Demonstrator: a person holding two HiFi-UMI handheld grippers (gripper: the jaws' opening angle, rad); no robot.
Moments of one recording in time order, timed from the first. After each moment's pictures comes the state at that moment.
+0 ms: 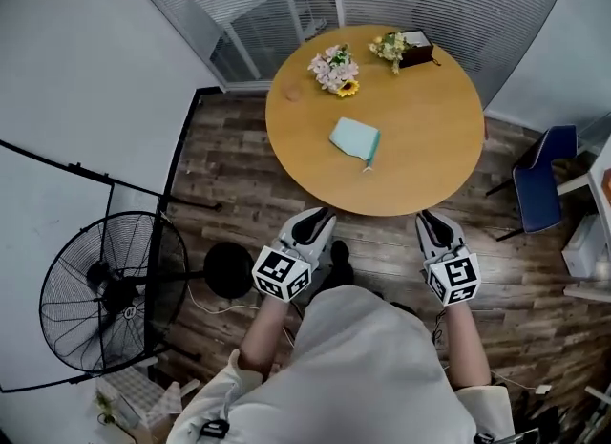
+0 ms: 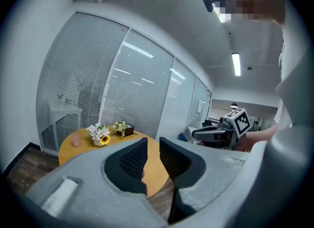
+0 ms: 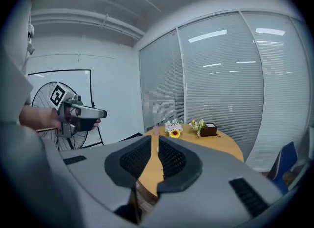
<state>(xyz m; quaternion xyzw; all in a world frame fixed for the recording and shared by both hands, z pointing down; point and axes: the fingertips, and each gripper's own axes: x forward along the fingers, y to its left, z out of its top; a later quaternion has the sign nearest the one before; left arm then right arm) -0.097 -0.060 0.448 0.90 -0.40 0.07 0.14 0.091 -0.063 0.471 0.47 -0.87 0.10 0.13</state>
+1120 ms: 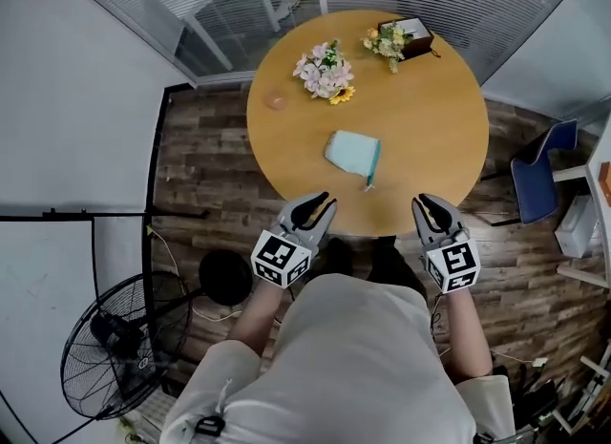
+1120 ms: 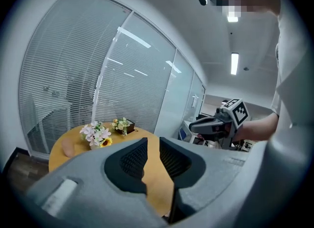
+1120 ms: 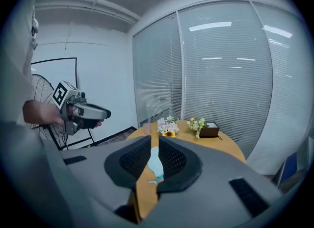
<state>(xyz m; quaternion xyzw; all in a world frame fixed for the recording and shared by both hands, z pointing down) -0.123 -0.238 0.491 0.92 -0.33 0.10 0.16 0.049 -0.228 0.496 0.48 -0.85 0.12 0.19</state>
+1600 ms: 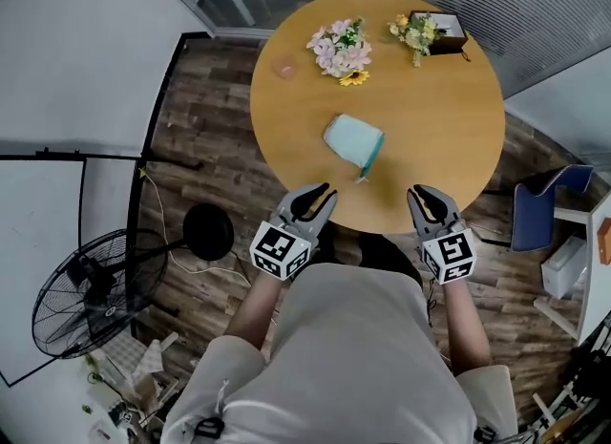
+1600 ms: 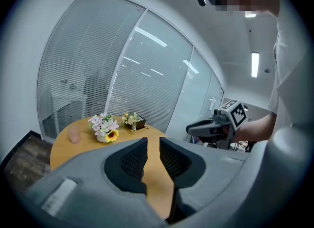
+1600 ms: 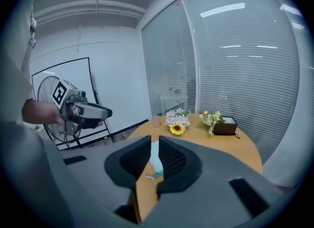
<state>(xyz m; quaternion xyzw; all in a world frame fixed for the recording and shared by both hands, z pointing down) -0.086 -0.258 0.525 0.88 -0.42 0.09 0.20 0.072 -0.284 0.538 0.37 -0.89 0.14 0.21</state>
